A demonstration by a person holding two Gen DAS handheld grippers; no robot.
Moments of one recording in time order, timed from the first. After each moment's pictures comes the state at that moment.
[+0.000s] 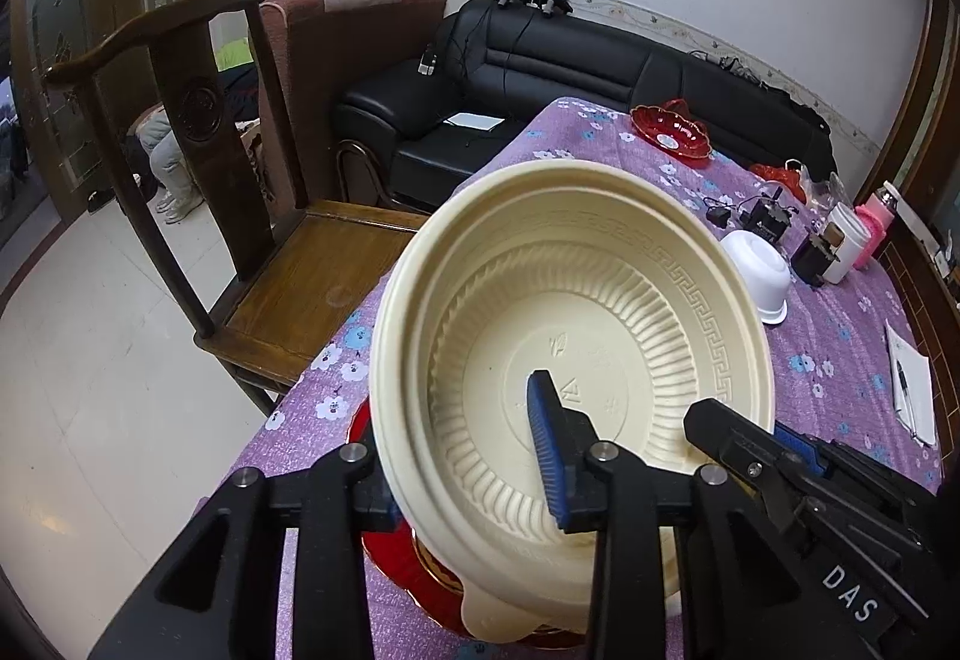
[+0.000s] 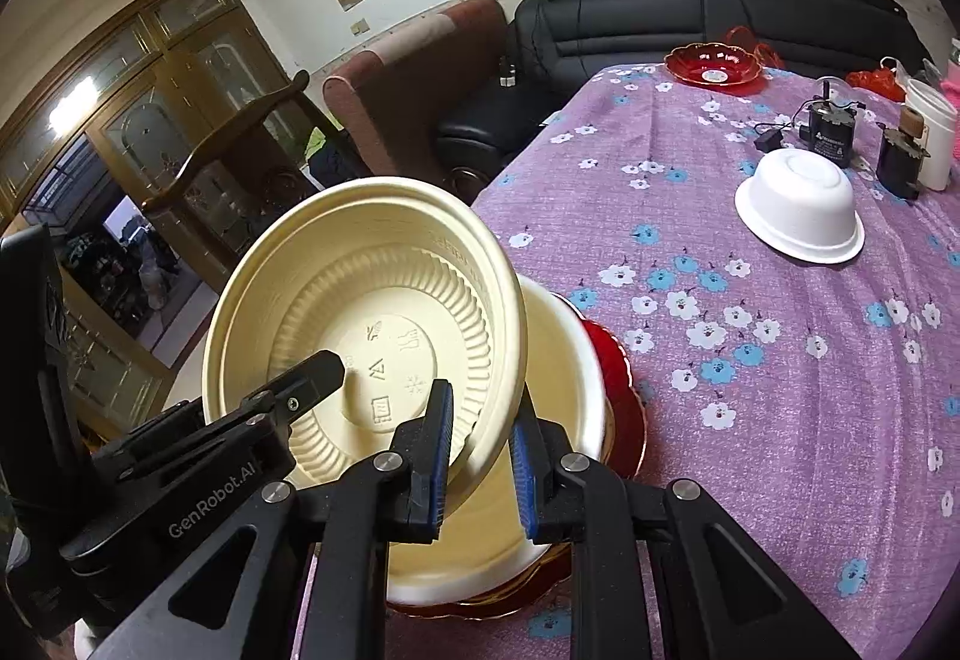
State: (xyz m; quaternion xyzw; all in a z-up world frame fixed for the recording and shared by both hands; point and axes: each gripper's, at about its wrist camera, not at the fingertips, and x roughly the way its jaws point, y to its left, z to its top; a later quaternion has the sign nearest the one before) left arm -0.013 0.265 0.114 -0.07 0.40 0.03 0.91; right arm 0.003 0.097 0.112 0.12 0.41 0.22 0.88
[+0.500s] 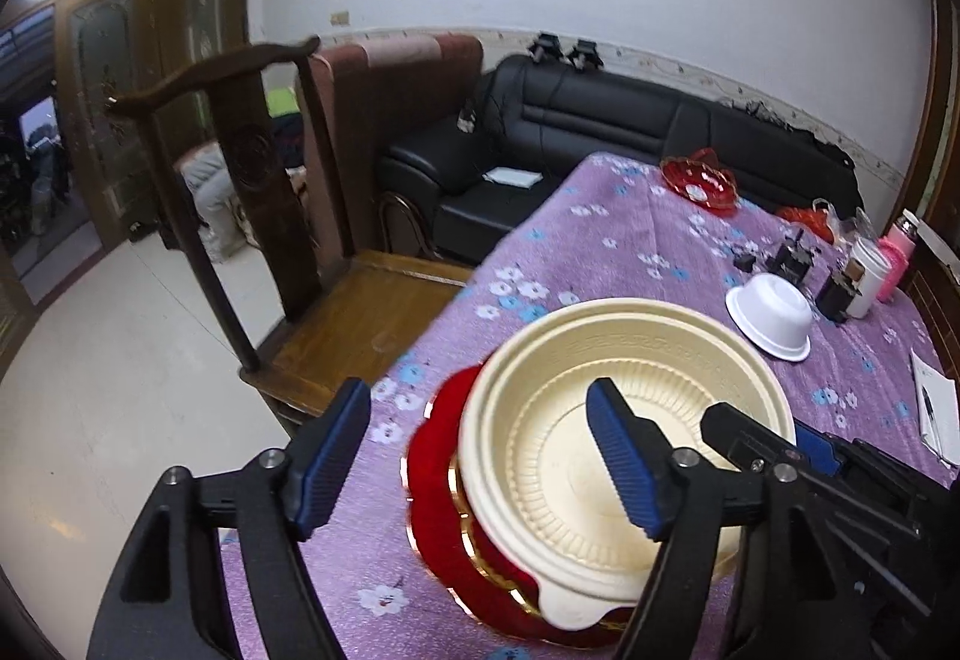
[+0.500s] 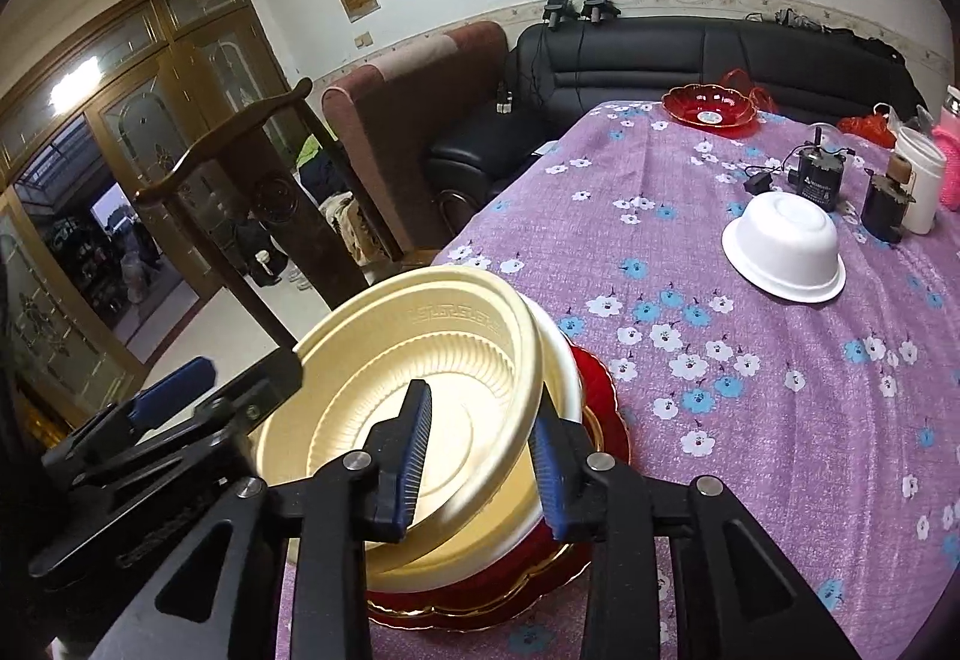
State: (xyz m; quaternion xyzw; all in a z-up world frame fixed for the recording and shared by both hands) left arm -0.046 0.269 0.132 -0.06 0.33 0.09 0.94; right arm -0.007 0.099 0.118 0.09 0.38 0.21 0.90
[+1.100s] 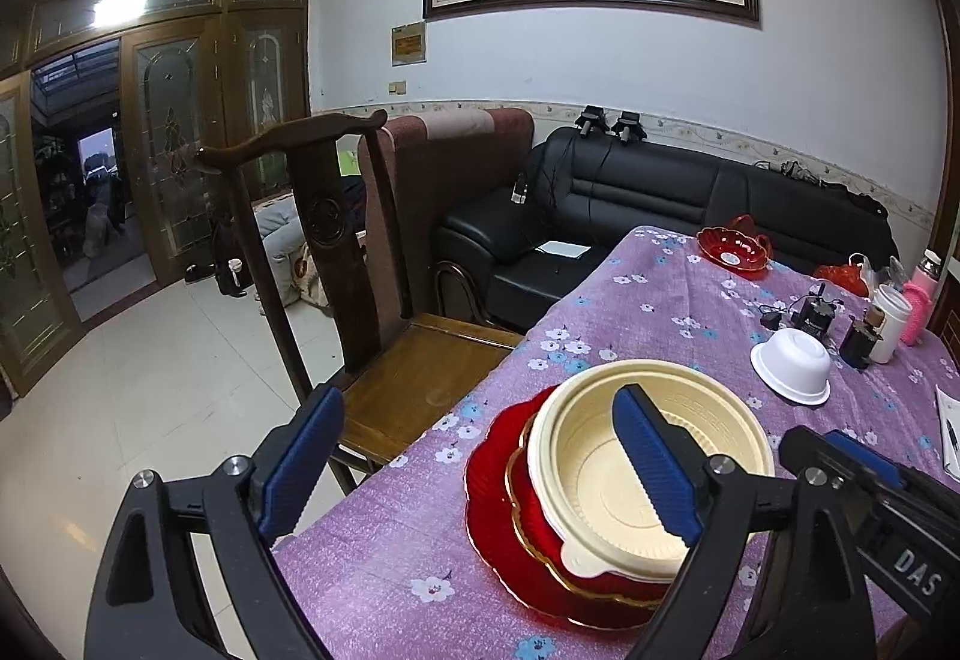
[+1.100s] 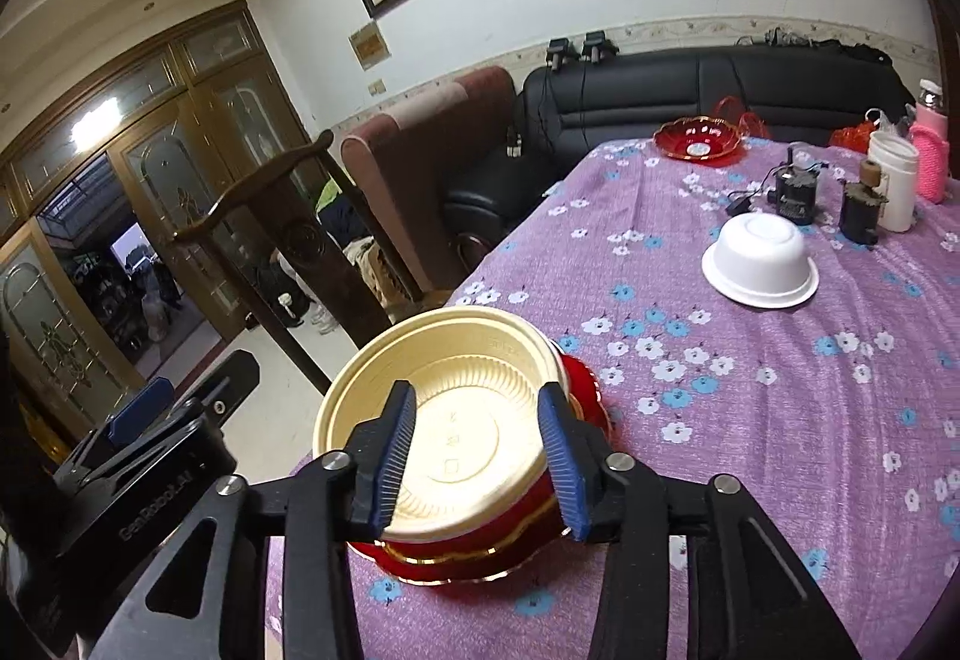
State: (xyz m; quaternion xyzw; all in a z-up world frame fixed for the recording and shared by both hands) left arm -0.101 0.264 0.157 -0.04 0.25 0.15 0.96; right arm -0.056 0.065 0.142 0.12 0.32 0.22 0.91
